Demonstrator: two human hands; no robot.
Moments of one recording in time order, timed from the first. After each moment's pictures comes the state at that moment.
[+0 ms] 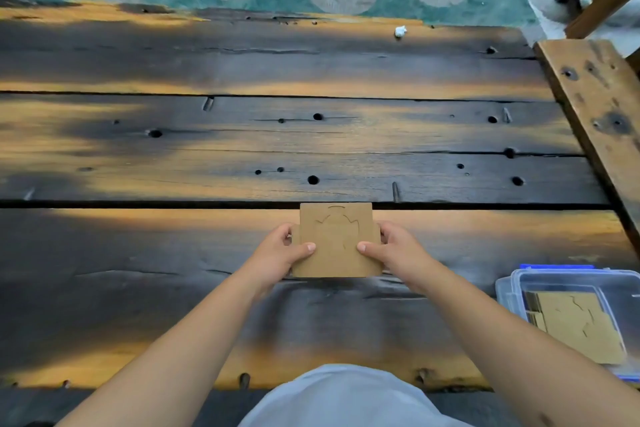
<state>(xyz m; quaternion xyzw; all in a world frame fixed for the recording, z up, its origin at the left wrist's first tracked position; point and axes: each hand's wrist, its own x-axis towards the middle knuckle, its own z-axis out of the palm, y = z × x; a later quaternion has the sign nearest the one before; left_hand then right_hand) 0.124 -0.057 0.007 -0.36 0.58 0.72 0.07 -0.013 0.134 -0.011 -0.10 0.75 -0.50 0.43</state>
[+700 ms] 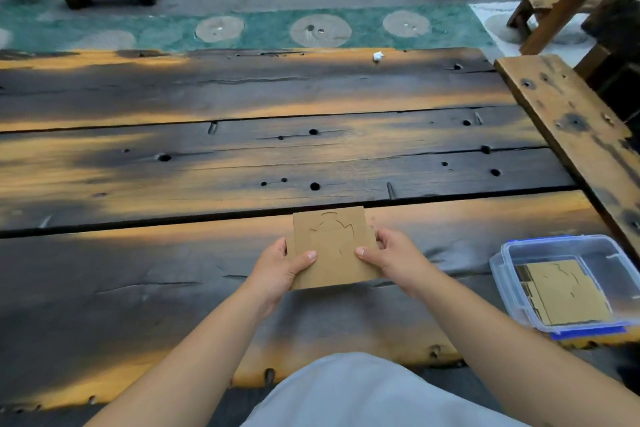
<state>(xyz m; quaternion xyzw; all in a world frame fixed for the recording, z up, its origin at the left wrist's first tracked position) 0.181 -0.050 0.029 -0.34 0.56 0.75 0.03 0.061 0.135 0.033 -0.07 0.75 -0.54 0.38</state>
